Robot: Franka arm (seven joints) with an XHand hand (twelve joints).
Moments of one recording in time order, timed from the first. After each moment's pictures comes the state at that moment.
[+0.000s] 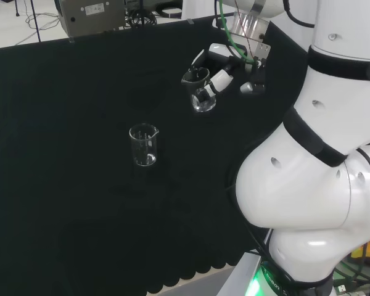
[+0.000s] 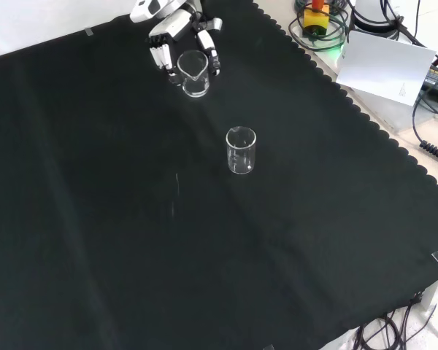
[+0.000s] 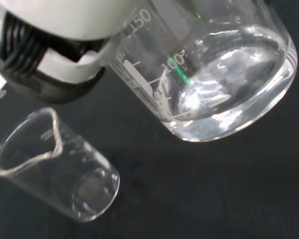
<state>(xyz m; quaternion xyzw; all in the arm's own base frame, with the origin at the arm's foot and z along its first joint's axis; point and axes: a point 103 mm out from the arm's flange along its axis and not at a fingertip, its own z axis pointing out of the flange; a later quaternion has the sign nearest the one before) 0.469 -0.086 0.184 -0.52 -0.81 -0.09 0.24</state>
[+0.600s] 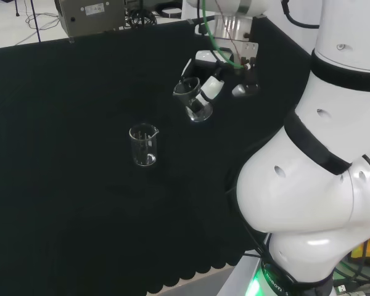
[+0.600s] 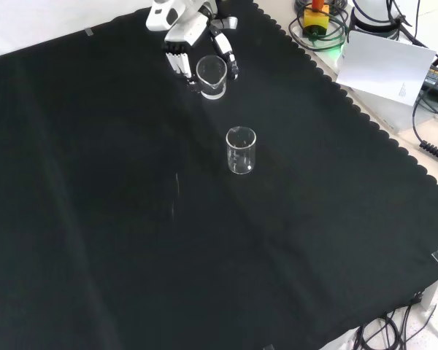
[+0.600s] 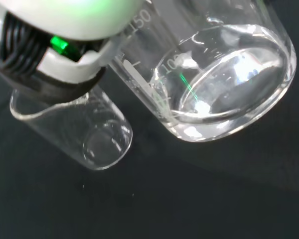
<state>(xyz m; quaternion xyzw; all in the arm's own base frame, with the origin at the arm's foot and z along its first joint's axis) 0.447 -0.052 0.191 -0.52 -0.82 0.00 0.24</state>
